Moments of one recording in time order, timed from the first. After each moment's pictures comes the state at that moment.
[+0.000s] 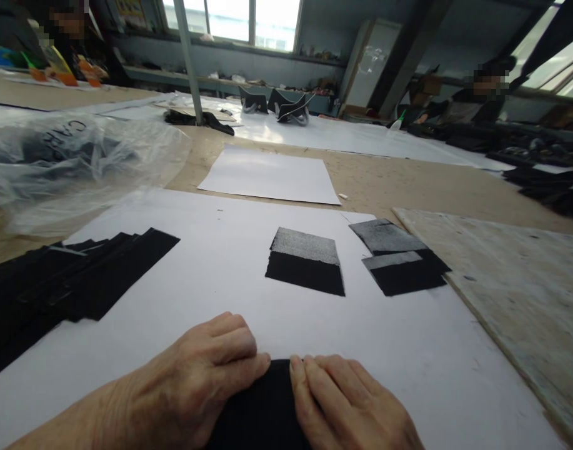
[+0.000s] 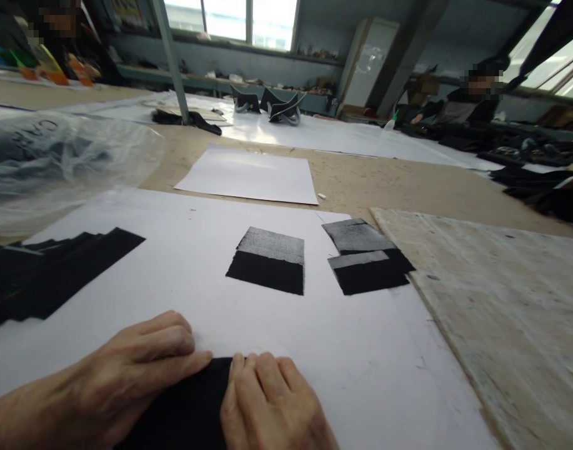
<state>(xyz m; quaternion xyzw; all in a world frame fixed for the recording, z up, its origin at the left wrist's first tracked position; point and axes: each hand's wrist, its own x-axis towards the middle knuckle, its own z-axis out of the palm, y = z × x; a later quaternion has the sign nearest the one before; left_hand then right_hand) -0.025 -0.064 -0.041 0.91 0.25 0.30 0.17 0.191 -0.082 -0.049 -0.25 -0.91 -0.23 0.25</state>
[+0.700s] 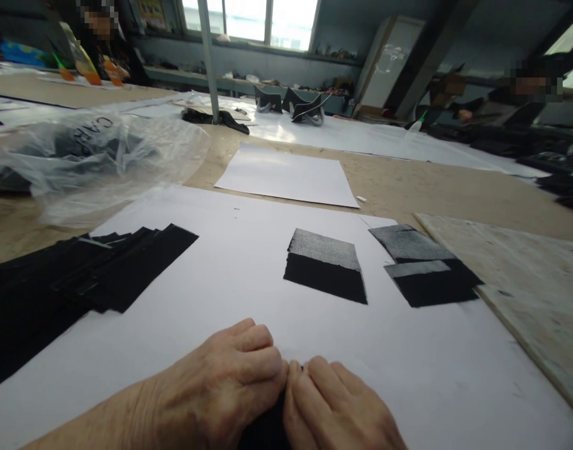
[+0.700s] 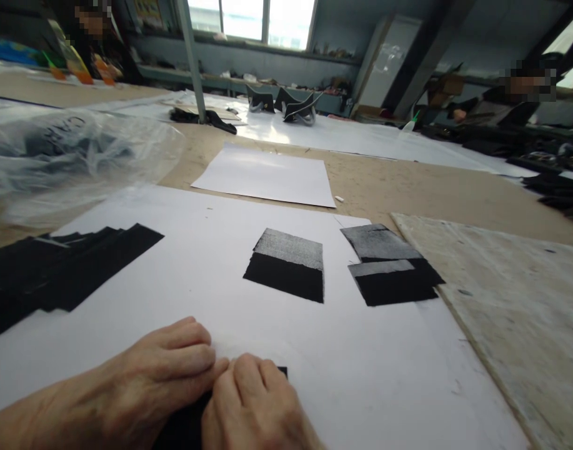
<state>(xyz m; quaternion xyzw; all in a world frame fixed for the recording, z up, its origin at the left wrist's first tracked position) -0.026 -0.071 -0.040 0.92 0.26 0.26 0.14 0.158 -0.070 -0.047 -0.21 -0.91 -0.20 0.30</state>
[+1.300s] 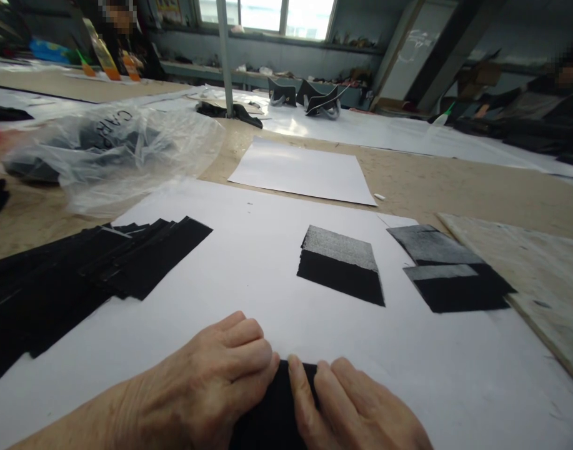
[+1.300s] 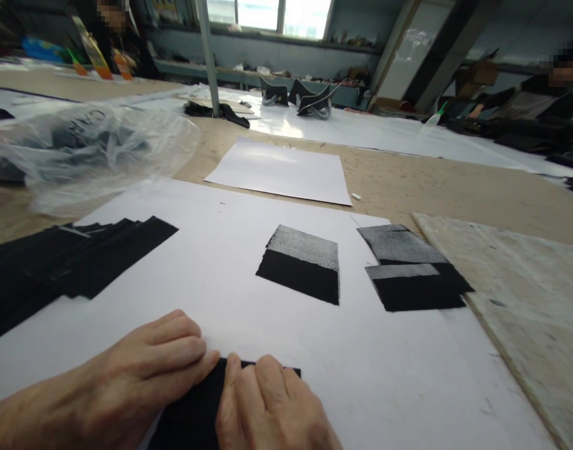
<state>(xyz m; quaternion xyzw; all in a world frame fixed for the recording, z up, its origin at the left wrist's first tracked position) -0.043 -0.077 -0.047 0.92 0.28 0.27 0.11 0.165 -0.069 -0.040 -0.20 -0.93 -0.22 0.23</state>
